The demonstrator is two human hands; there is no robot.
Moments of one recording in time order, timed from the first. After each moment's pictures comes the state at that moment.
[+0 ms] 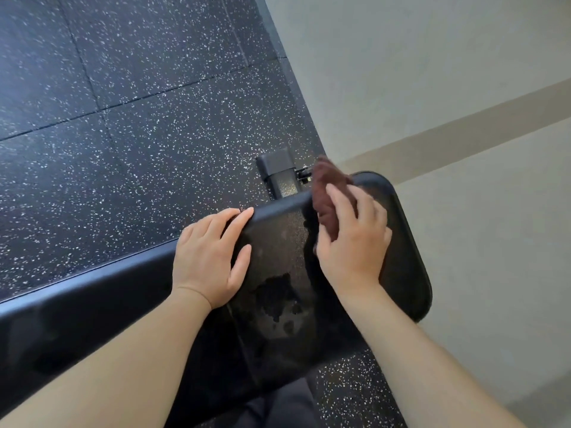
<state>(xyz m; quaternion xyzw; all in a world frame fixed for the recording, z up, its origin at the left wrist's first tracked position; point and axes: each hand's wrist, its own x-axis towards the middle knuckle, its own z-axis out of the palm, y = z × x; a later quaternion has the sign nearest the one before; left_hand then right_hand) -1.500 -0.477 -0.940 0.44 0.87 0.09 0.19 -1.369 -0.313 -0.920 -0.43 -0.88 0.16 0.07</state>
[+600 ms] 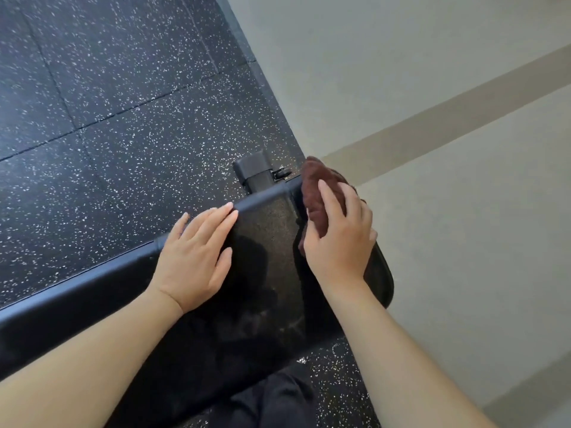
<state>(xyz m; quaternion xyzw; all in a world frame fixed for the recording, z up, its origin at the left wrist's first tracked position) -1.480 -0.443 -0.931 0.54 0.82 0.05 0.17 -1.334 -0.283 -0.921 -0.50 -0.84 0.19 0.07</state>
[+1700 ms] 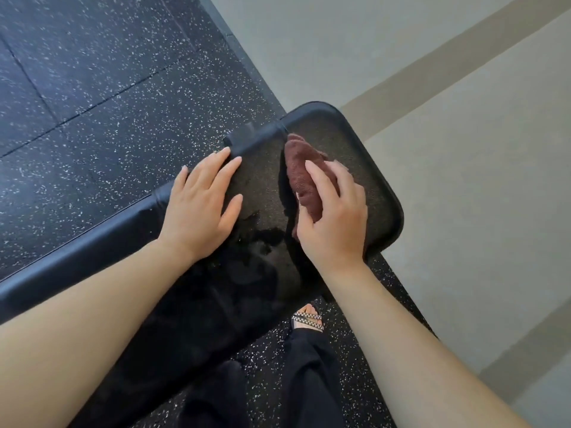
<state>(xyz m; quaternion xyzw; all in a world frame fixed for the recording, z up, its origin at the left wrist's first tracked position) -1.470 -0.449 -0.939 0.55 0.82 0.10 0.16 -1.295 -0.354 -0.922 -0.47 -0.84 0.22 0.18</state>
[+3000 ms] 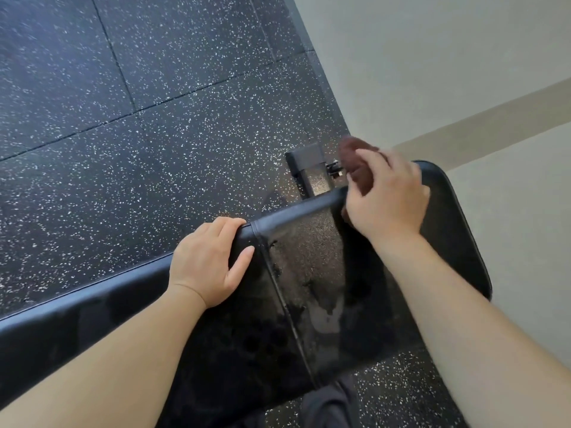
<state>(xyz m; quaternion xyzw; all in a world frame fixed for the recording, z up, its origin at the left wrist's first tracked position) -1.544 -0.536 -0.939 0.44 0.87 0.06 0.21 -1.425 -0.304 -0.918 -0.45 -0.88 0.14 0.03</state>
